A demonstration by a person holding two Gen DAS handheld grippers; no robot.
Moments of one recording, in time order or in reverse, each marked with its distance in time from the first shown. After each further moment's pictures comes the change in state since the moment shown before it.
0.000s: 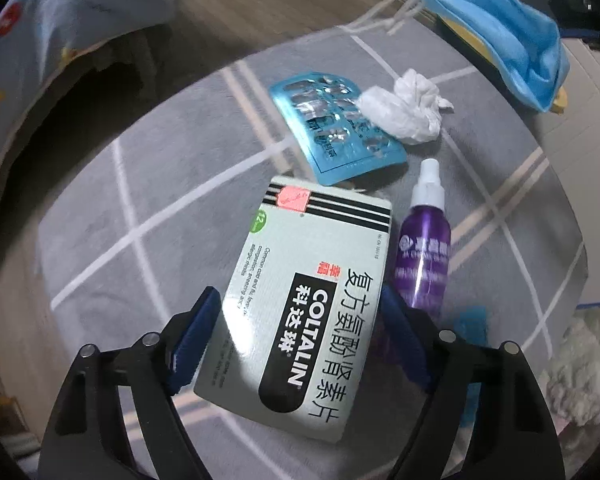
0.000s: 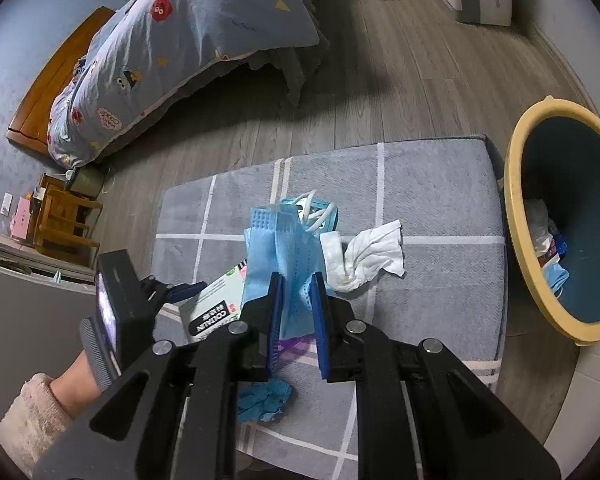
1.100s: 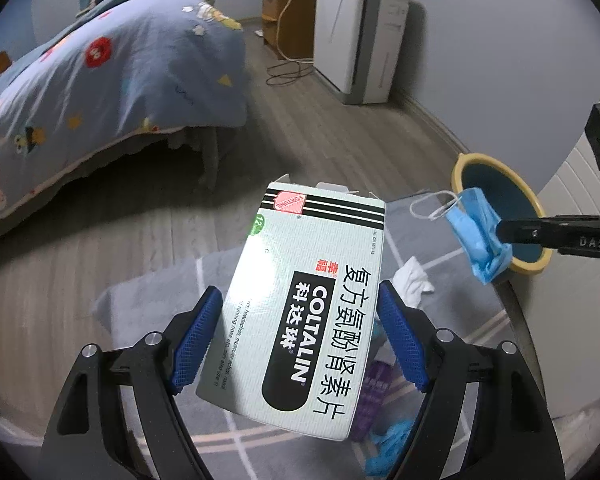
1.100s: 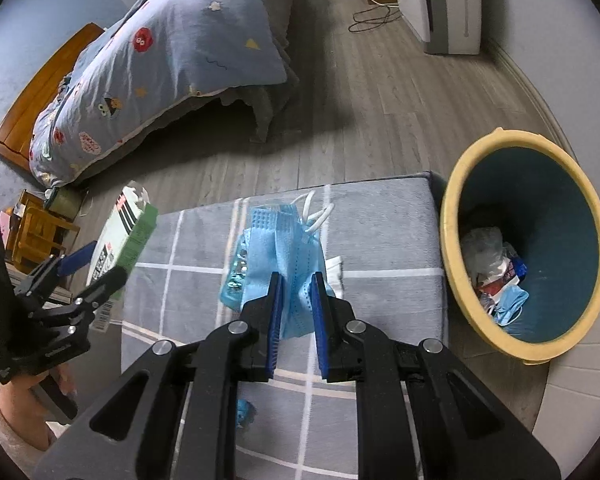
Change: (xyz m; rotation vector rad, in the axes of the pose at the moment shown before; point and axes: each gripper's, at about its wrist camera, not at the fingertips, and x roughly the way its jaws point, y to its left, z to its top) left arm -0.108 0.018 0.055 -0.208 -0.347 0.056; right arm -0.030 -0.036 0.009 0.011 -0.111 -0.111
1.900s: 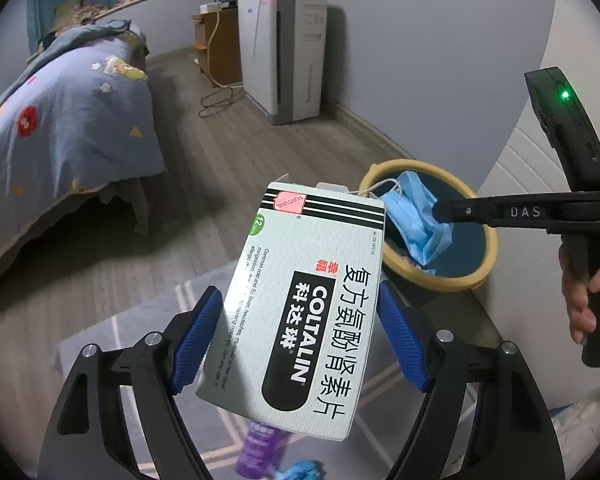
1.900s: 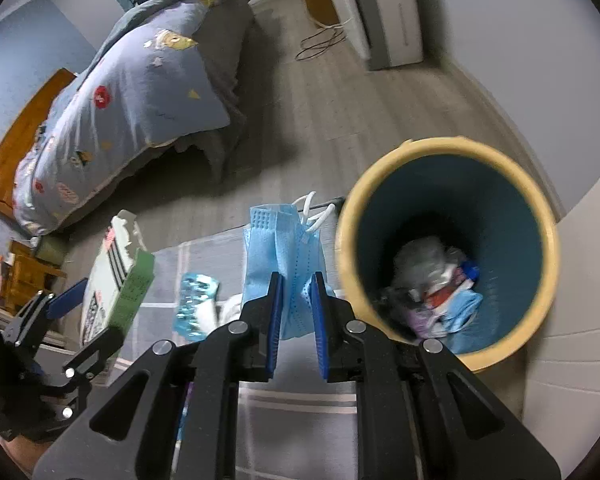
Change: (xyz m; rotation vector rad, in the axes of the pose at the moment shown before) left arm -0.001 -0.119 0.030 0.145 -0.058 -0.115; right arm -0.045 -0.083 0.006 0.107 -0.115 -0.076
